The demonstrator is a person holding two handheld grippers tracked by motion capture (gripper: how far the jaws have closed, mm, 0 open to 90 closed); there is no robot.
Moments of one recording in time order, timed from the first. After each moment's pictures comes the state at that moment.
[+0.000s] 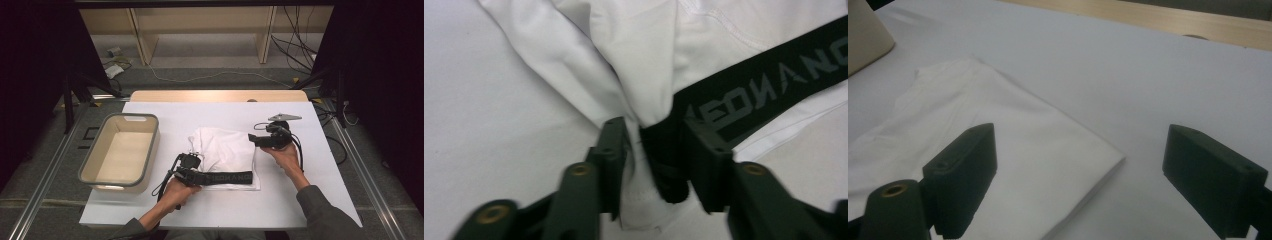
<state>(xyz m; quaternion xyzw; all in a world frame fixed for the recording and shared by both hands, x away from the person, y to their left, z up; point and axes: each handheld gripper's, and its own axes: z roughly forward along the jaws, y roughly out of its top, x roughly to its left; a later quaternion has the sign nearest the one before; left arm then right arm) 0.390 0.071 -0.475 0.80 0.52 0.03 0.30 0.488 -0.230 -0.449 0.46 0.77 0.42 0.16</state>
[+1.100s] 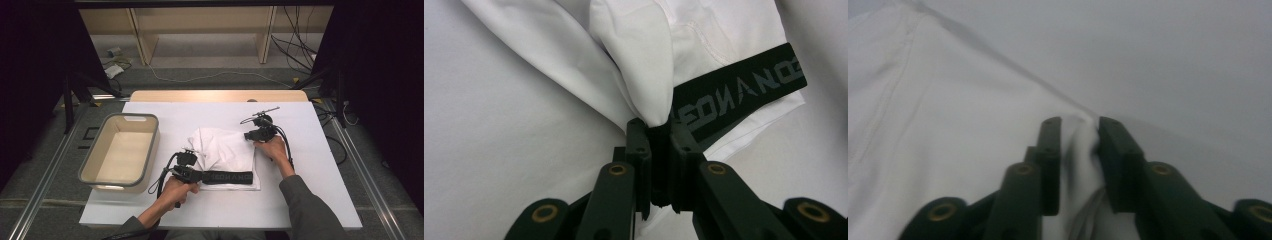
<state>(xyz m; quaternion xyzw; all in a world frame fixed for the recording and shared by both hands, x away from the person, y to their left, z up) 0.396 0.081 -0.474 0.78 0.52 -0.05 0.35 0.538 -0.202 -0.478 0.50 0.80 0.32 0.08</state>
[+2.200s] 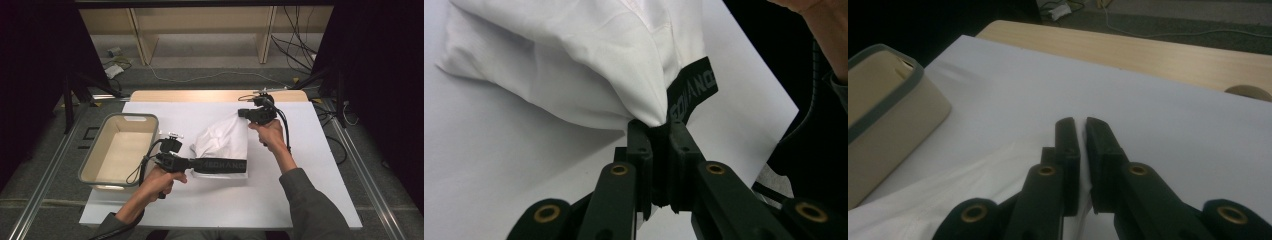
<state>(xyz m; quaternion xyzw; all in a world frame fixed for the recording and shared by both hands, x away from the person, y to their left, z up) 0.393 0.123 -0.400 0.77 0.47 -0.07 0.43 0.523 -0.175 -0.380 0.47 0.75 0.44 0.11</state>
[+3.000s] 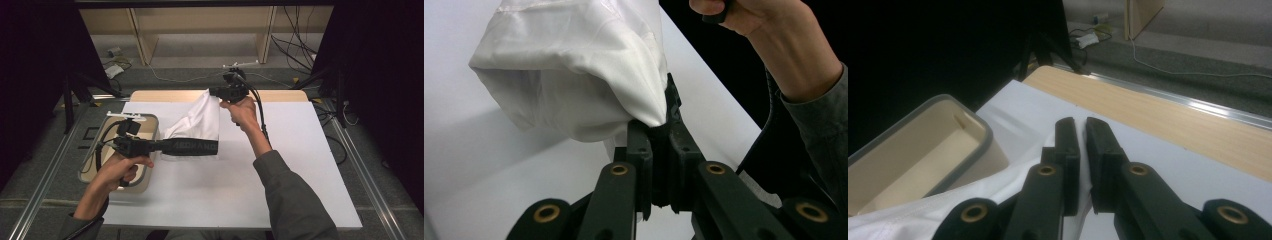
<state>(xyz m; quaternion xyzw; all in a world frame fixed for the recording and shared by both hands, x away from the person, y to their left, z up) 0.385 0.207 -0.330 0.74 0.46 -0.05 0.49 0.539 -0.091 -0.313 0.43 0.76 0.48 0.12</state>
